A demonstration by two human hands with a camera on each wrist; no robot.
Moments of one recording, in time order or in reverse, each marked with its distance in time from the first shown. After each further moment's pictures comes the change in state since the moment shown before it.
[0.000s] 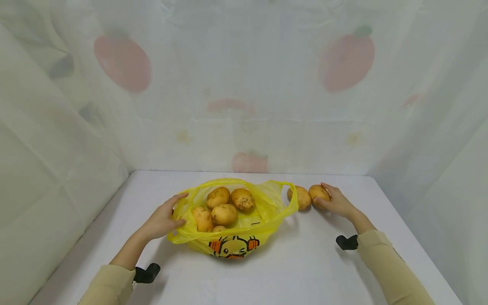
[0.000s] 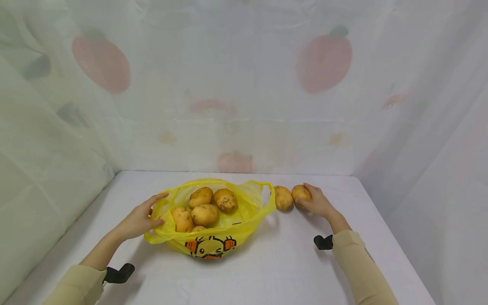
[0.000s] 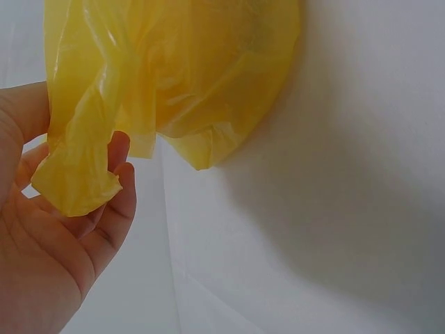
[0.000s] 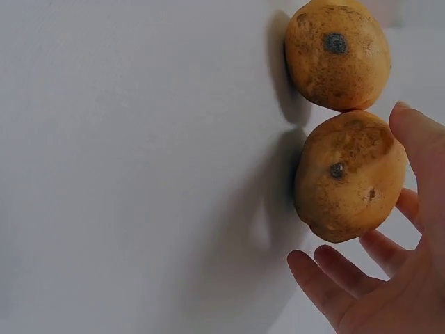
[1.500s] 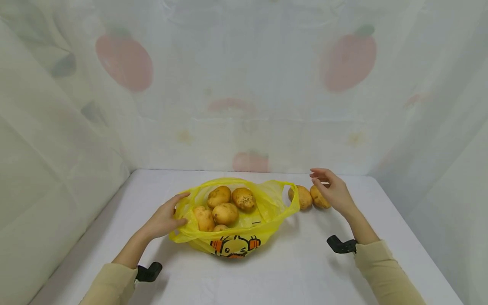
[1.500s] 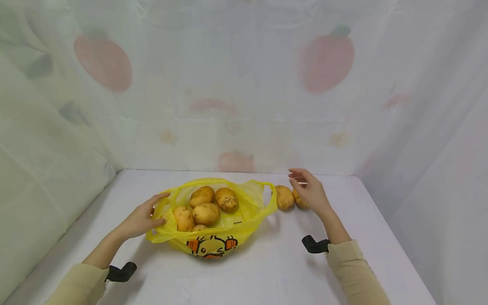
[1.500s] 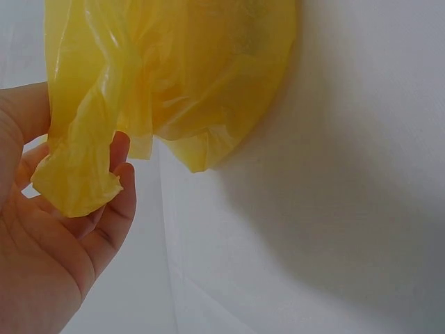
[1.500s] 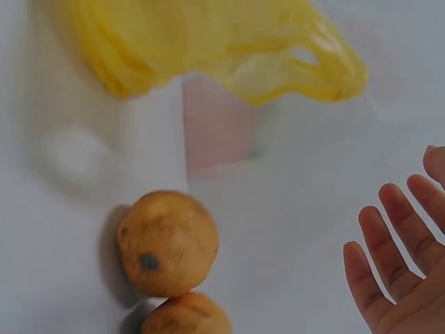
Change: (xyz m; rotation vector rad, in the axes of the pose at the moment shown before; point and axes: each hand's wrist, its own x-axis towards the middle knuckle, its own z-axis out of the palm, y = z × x) left_hand 0.000 0.001 0.001 -0.003 -0.001 0.024; right_hand -0.013 -0.082 -0.011 0.150 0.318 -0.194
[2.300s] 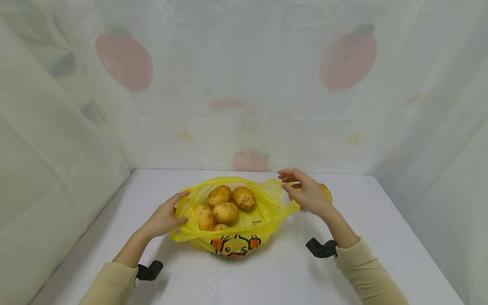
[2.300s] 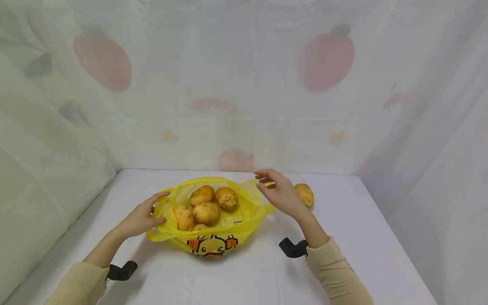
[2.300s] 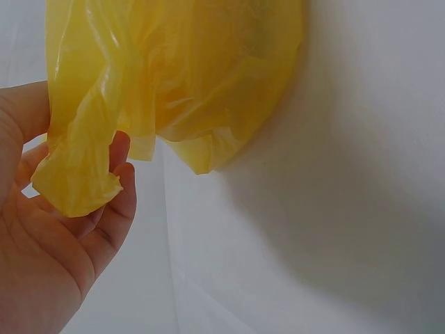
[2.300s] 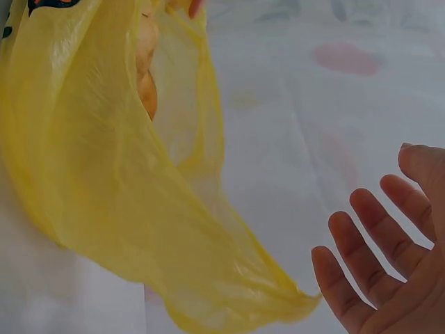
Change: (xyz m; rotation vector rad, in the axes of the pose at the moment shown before) left_hand 0.001 0.000 0.000 0.000 0.000 -0.008; right_hand 0.002 -0.070 0.037 0.137 -0.176 -0.174
